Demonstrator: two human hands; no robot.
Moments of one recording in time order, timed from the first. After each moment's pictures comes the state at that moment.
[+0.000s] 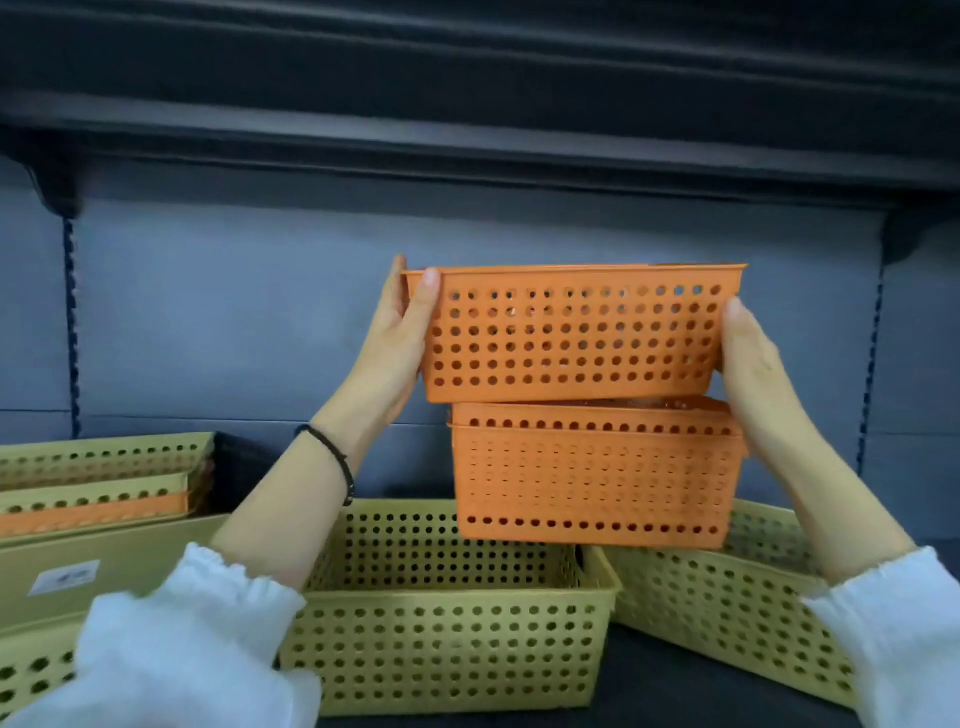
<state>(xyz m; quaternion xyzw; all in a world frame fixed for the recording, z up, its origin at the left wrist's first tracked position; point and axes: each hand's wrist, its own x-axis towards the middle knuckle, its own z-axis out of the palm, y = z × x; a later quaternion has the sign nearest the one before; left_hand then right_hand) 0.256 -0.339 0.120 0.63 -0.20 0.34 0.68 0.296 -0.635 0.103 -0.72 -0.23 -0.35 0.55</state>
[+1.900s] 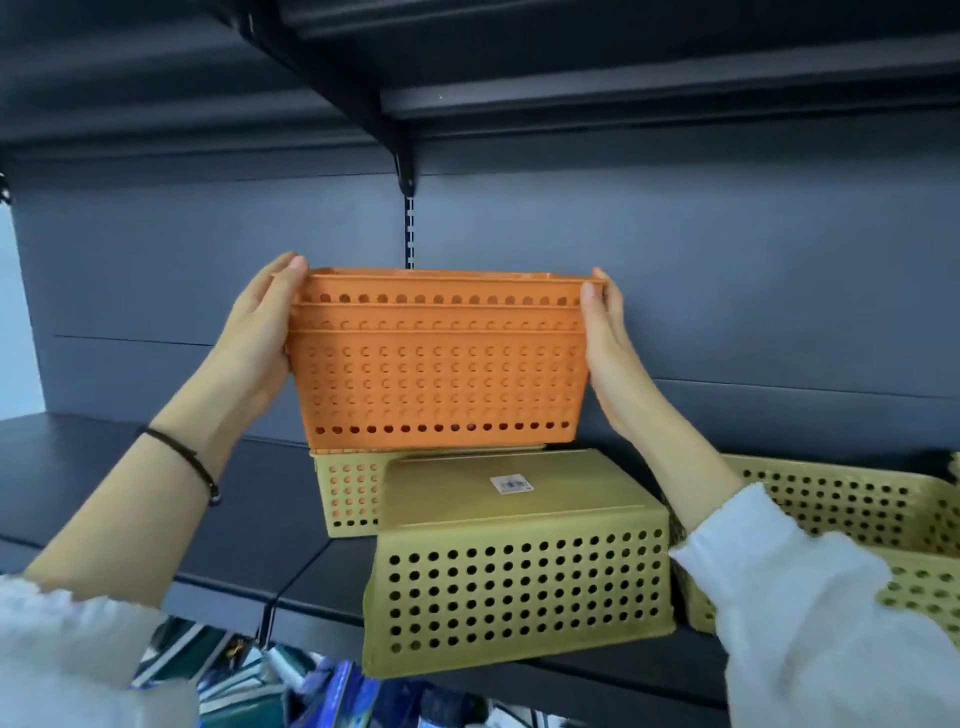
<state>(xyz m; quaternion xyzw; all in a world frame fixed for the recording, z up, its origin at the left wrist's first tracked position) 0.024 0.036 0.084 0.67 0.04 0.45 0.59 0.189 -0.206 0.067 -0.61 -0.38 -0.07 0.69</state>
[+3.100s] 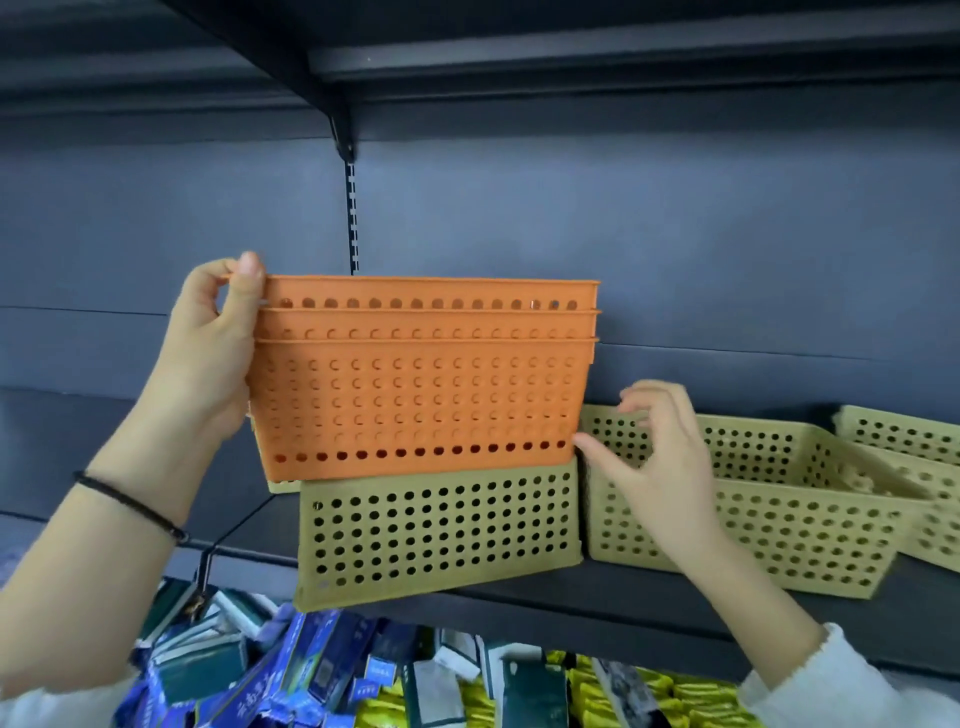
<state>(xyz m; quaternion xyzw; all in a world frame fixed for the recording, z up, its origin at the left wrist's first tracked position) 0.007 -0.060 0.055 0.66 0.07 0.52 0.54 0.166 -0.352 -0.045 -0.73 -0.36 -0.40 0.42</state>
